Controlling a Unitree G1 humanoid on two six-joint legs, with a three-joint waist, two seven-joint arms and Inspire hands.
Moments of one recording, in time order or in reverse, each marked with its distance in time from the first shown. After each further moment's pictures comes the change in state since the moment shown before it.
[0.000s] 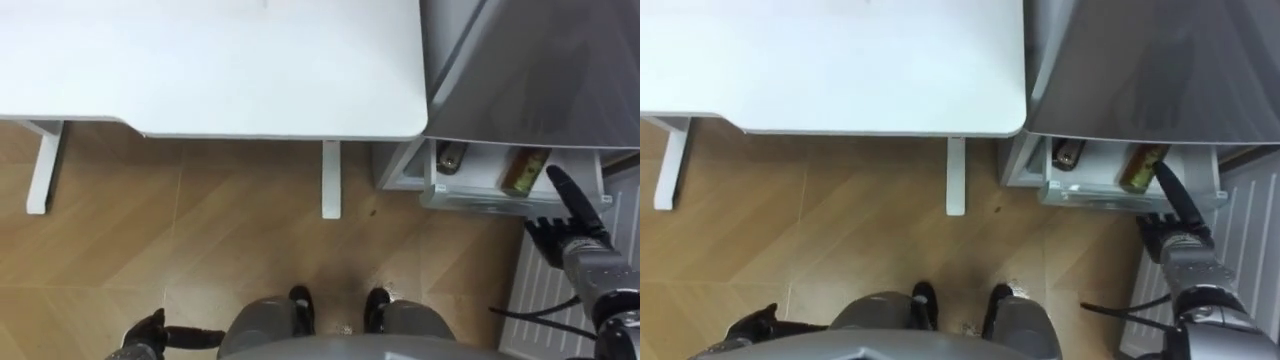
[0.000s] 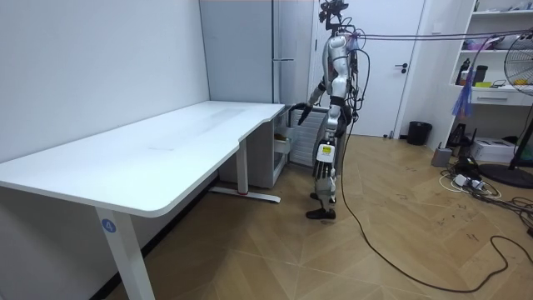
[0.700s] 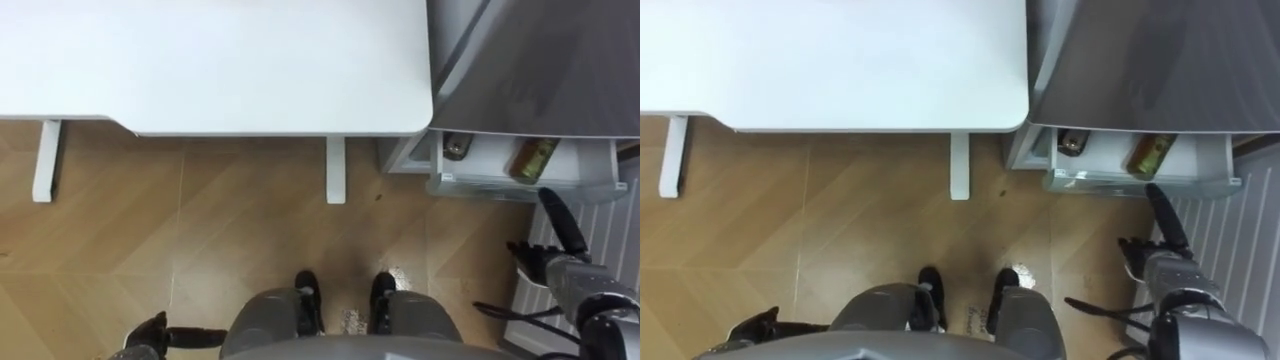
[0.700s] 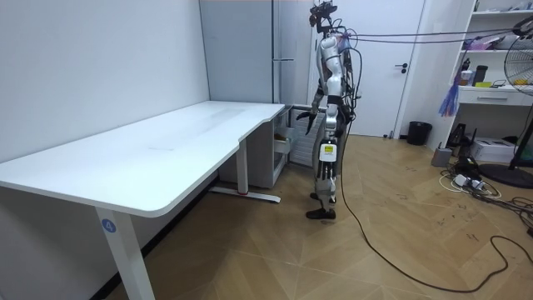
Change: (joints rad) left arm -0.008 -0.007 0.002 0.007 -0.008 0.021 0.011; right arm -0.030 0.055 -0.077 0.116 0.066 -0.003 0.031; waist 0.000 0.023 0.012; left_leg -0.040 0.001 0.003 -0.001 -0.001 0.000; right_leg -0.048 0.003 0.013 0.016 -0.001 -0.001
